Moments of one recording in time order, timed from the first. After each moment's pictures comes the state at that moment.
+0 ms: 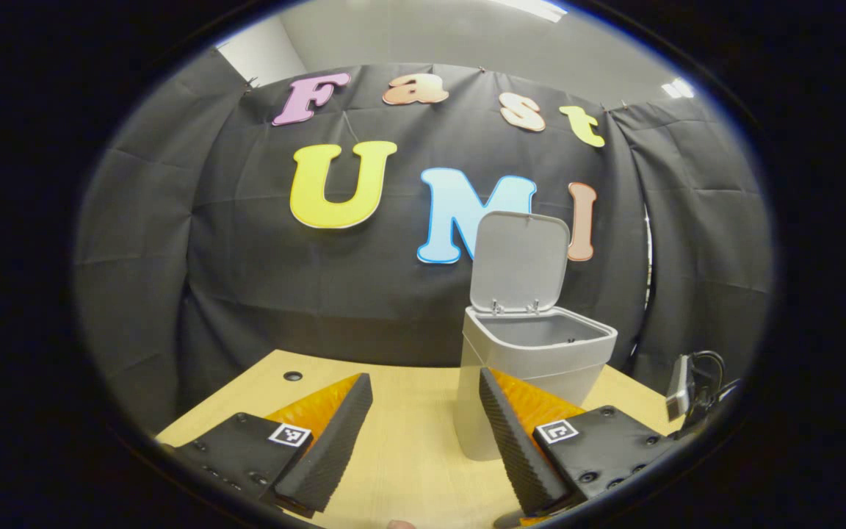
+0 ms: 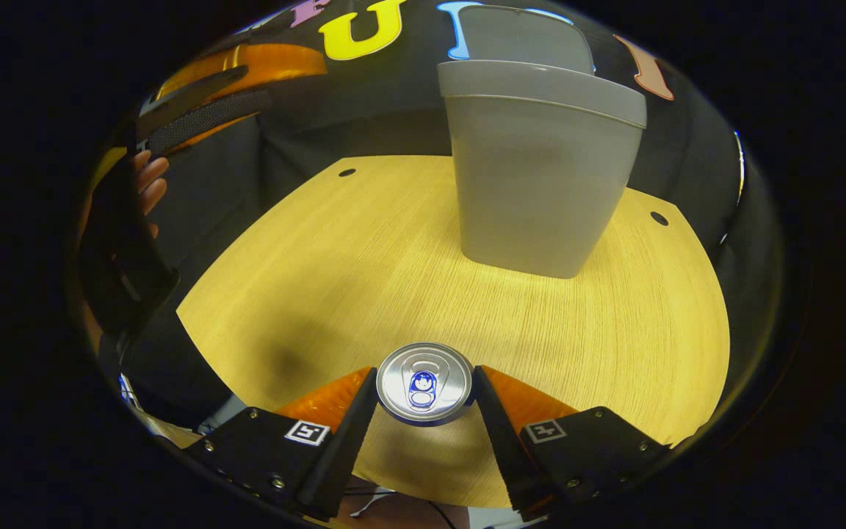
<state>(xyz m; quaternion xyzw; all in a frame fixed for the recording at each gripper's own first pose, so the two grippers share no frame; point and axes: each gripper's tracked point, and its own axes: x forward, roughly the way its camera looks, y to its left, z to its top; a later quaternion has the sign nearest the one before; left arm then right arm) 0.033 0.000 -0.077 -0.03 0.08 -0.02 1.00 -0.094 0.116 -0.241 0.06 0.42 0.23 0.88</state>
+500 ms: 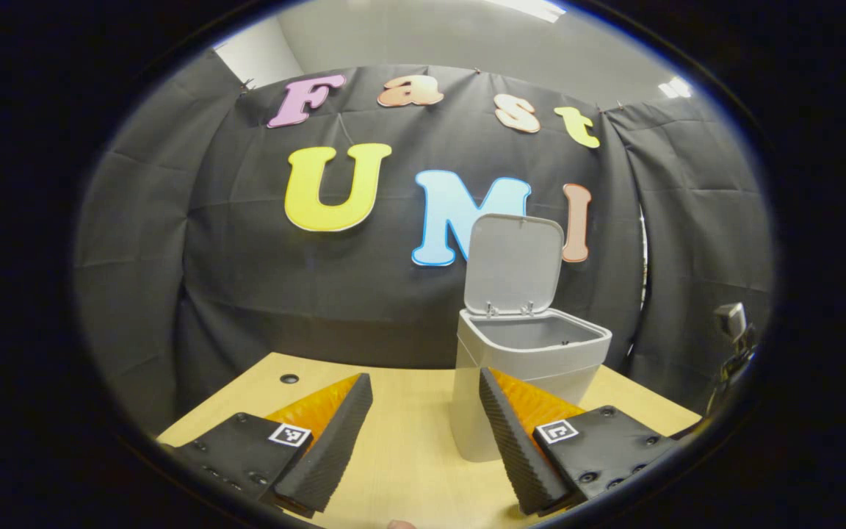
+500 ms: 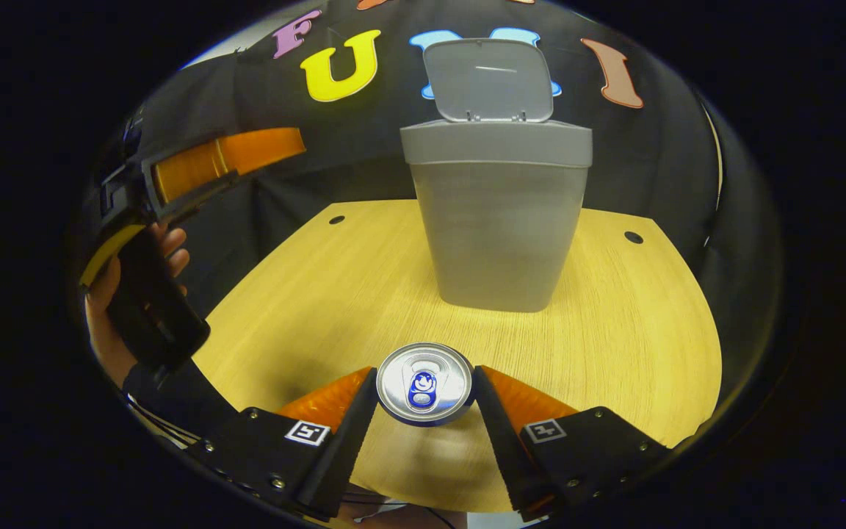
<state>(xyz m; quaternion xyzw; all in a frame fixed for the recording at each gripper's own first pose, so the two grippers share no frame) 0.033 -0.007 -0.073 -0.03 0.07 -0.03 1.00 -0.077 0.087 -0.189 0.10 0.35 0.21 0.91</state>
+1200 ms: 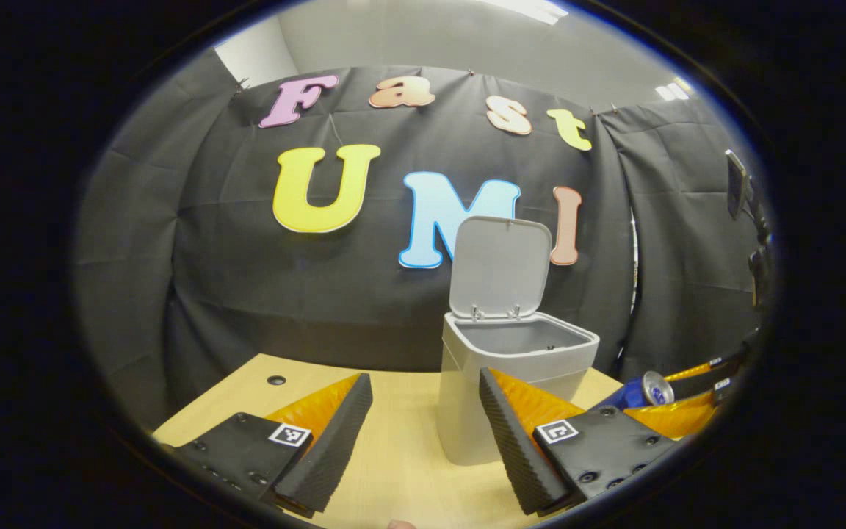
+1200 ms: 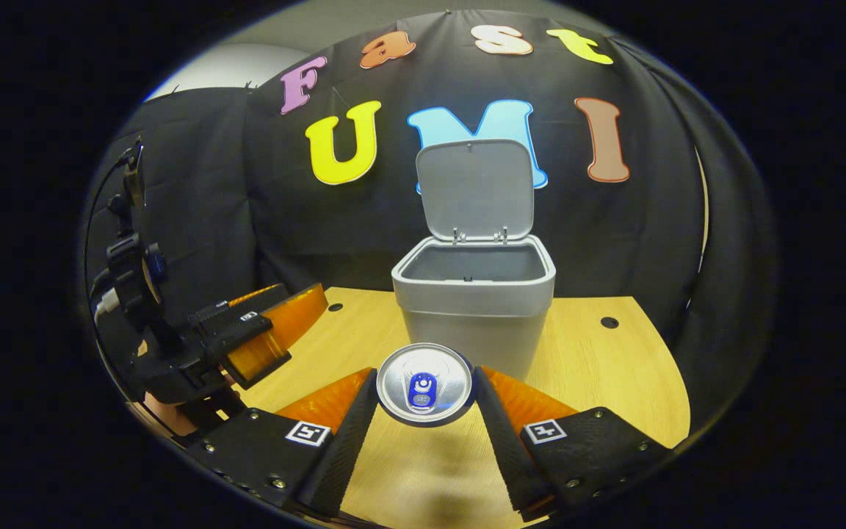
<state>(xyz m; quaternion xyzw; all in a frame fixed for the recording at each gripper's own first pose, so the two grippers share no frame) 0.038 -0.023 -0.070 -0.03 0.07 -0.04 1.00 -0.027 0.041 -0.070 0.11 0.20 0.19 0.96</state>
